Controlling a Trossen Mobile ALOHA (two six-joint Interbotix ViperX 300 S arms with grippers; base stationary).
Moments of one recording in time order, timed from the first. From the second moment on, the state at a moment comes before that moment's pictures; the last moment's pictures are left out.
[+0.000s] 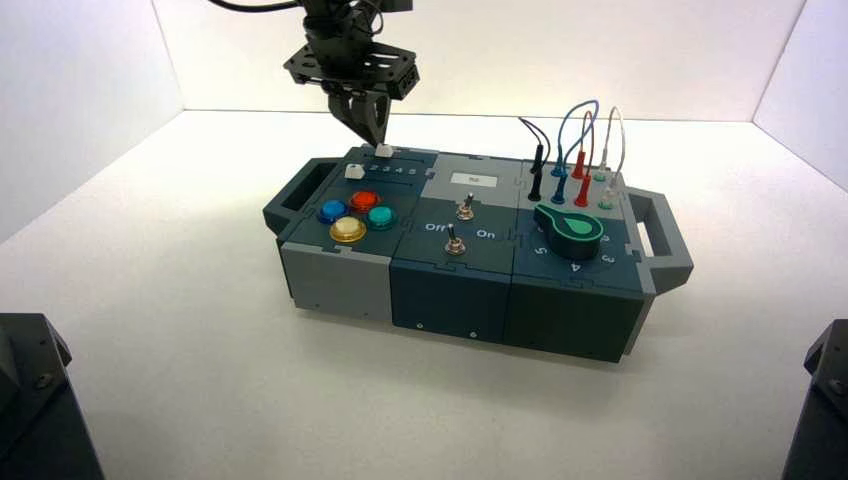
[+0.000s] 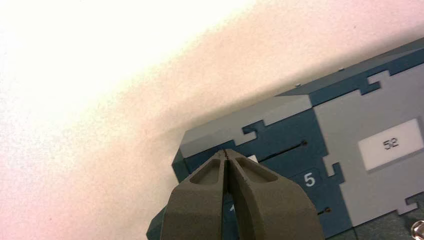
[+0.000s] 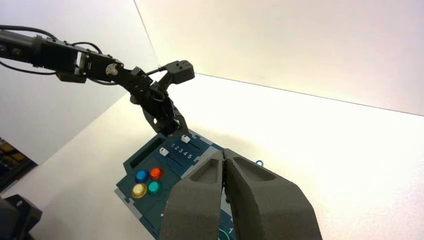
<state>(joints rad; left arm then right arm) -0.52 0.27 0.46 -0.17 0.51 0.20 0.42 -1.30 1.13 0.22 0.53 -0.04</state>
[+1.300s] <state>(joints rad) -0.53 0.27 0.45 -0.17 0.53 0.20 0.42 -1.31 1.13 0.22 0.53 -0.04</state>
